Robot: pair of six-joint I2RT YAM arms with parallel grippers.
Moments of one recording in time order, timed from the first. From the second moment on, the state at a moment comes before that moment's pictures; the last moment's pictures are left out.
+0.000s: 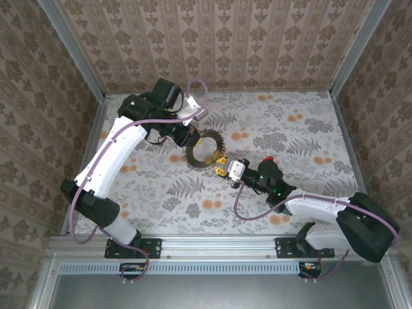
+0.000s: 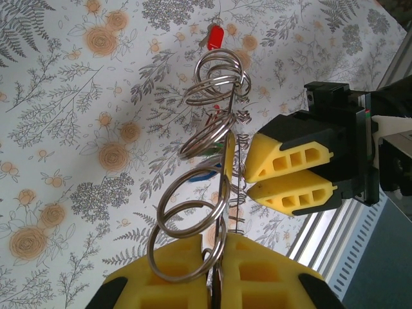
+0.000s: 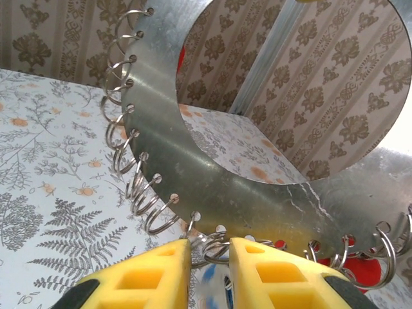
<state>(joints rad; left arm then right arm) -0.60 1.60 1.85 -1.32 0.47 0.20 0.72 1.25 0.41 0.77 -0.24 -0.47</state>
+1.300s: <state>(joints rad) -0.61 1.60 1.85 -1.31 0.46 0.20 0.78 1.37 0.41 0.90 -0.04 -0.44</state>
